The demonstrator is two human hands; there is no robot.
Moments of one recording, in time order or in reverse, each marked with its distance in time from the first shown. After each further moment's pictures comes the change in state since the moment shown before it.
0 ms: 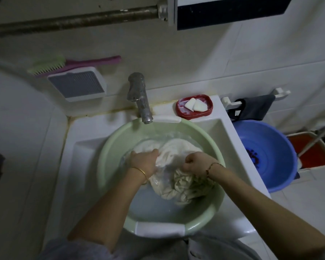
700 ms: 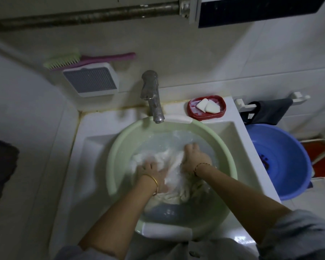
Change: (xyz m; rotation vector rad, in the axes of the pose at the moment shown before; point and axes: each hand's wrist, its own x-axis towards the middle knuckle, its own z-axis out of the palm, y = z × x) left_hand -0.015 0.004 0.035 0.035 -0.331 -0.026; right_hand 0.063 -0.007 0.038 -0.241 0.110 0.109
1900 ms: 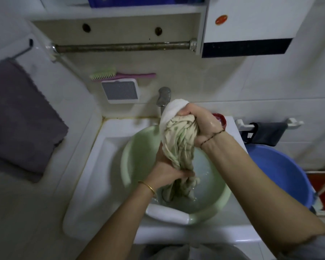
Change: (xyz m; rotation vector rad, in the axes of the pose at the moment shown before) left_hand -0.058 0.027 -0.018 -1.279 0.681 0.196; right_hand -0.137 -0.081 -0.152 1.727 -0.309 -0.302
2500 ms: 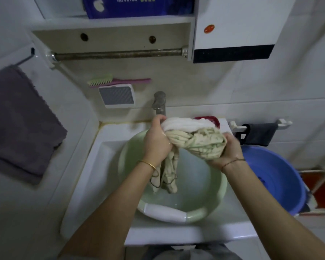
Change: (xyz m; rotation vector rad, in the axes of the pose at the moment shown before) left_hand -0.007 0.089 -0.035 0.101 0.396 0.220; right_hand -0.019 0.032 -0.095 0.470 0.154 -0.018
